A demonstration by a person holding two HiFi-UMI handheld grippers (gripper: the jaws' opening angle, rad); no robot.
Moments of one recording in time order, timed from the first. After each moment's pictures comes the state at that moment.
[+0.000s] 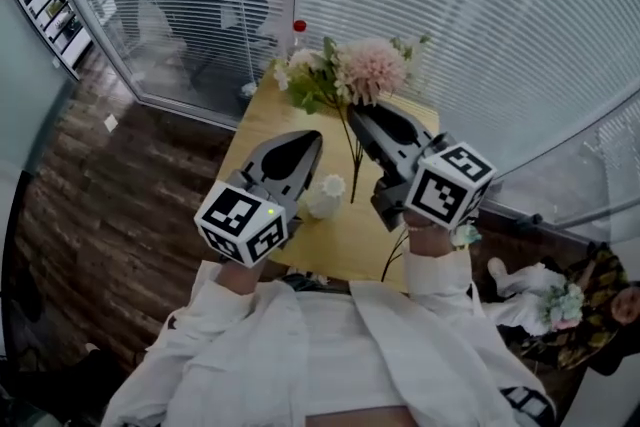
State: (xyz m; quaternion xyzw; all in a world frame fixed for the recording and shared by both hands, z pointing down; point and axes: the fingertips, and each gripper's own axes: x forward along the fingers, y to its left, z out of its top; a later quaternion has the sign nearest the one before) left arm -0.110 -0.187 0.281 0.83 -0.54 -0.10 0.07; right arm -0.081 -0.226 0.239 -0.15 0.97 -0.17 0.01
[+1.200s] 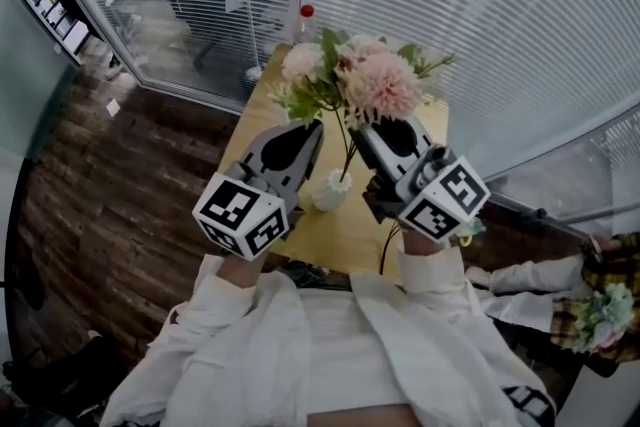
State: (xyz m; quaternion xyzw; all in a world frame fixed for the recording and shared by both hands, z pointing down) left arm -0.128 -0.203 0.292 0.82 -0.55 -0.10 0.09; right arm -0.093 -0.216 0.239 -0.10 0.99 -0.09 0.10
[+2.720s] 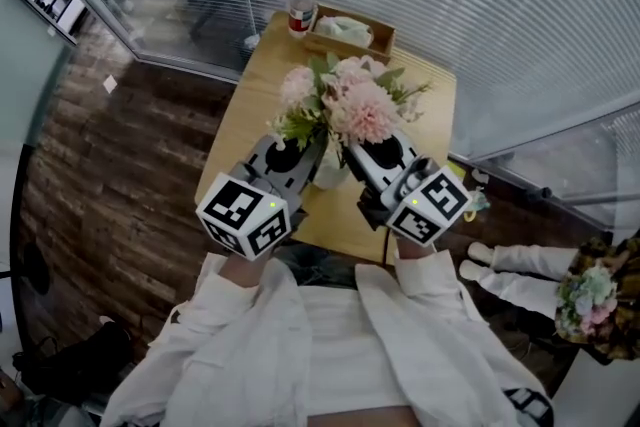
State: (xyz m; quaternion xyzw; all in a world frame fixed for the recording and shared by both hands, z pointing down) left arm -0.099 -0.191 0.348 0.82 -0.54 -0.09 0.16; right arm -0.078 -0.197 0.333 -0.10 0.98 -0.15 0.04
